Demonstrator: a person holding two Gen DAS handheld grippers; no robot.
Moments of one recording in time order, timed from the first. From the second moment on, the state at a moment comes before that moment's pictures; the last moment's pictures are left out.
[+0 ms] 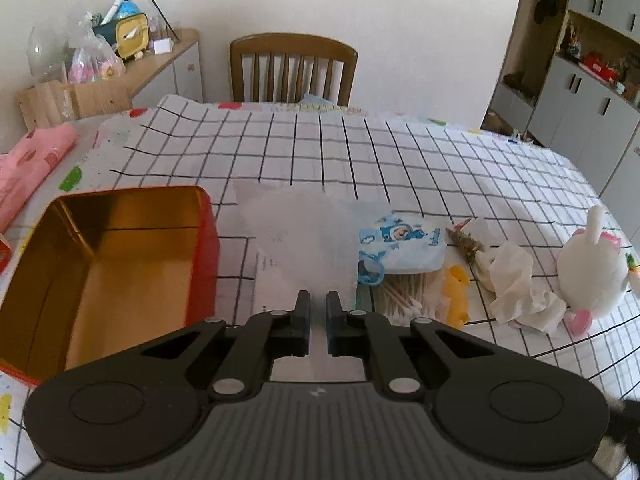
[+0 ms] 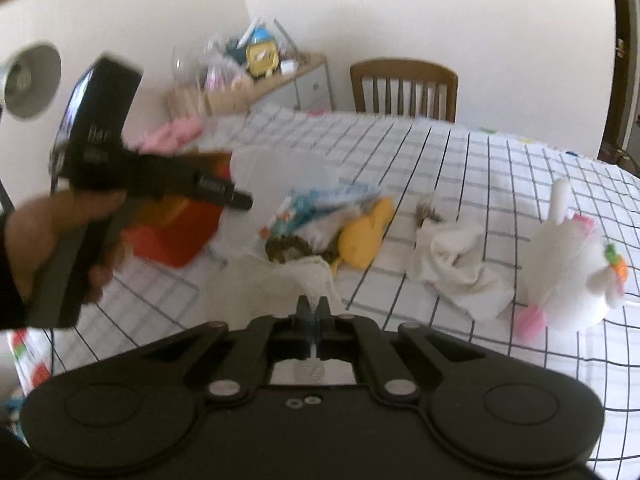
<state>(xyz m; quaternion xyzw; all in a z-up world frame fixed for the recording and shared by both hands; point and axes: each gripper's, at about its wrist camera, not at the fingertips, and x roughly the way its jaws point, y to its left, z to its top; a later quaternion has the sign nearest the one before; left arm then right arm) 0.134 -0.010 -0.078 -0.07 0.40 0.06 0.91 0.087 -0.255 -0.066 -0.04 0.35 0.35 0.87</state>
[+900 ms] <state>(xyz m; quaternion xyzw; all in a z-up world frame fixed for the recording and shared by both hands) 0.082 0.049 -0.014 -0.11 0.38 0.04 0.92 0.106 -0.246 0.015 0.09 0.31 0.38 0.87</state>
